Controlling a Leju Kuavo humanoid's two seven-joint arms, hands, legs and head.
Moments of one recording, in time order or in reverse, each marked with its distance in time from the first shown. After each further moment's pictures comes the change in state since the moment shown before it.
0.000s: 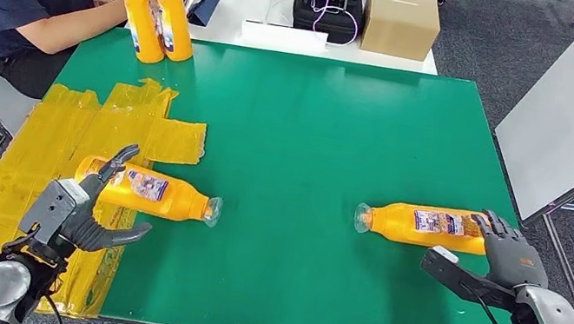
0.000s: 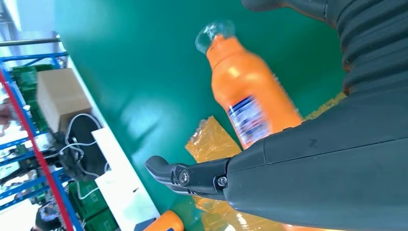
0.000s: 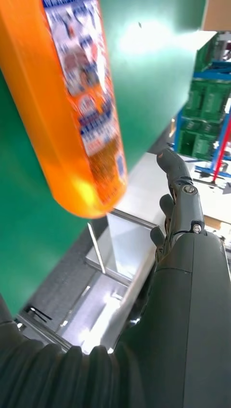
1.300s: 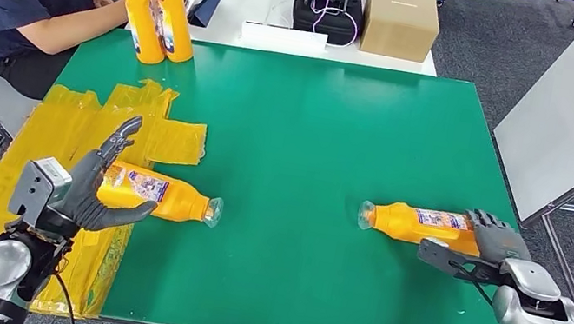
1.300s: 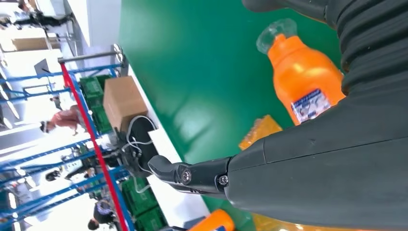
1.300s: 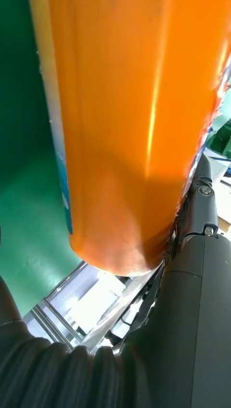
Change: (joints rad) left arm -0.087 -0.013 -0.012 -0.012 0.087 -0.051 -0.037; right arm -0.339 0.074 0.155 0.662 0.204 -0.027 -0.116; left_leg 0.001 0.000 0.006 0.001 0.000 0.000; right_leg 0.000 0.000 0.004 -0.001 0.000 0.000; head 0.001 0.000
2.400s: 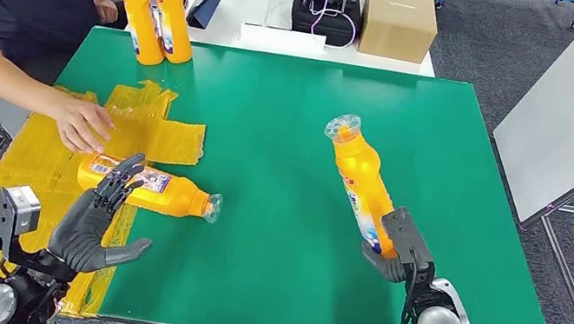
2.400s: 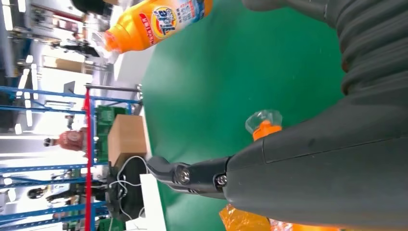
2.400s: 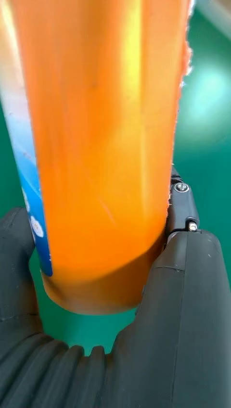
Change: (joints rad) left arm 0.204 -0.028 -0.028 -0.130 0.298 -0.064 0.084; right arm 0.325 0.324 -0.171 -0.545 -0.821 -0.118 0.155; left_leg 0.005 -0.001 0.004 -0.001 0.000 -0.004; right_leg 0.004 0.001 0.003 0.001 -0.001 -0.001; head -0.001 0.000
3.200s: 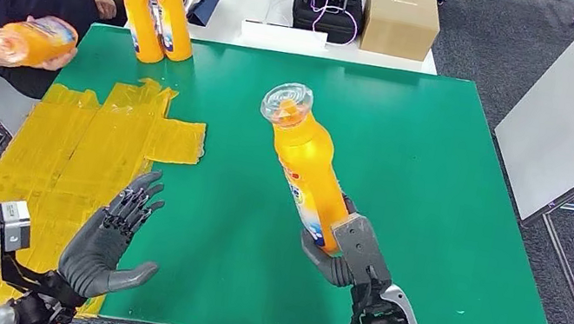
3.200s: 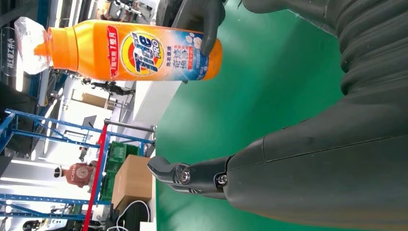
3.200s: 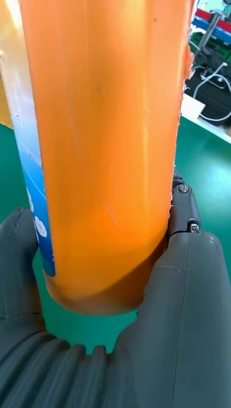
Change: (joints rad) left arm 0.071 -0.031 -0.080 -0.080 0.166 -0.030 0.054; right arm 0.119 0.166 0.177 -0.300 -0.034 -0.041 -0.037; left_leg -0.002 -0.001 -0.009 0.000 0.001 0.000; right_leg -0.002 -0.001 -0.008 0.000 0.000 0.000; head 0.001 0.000
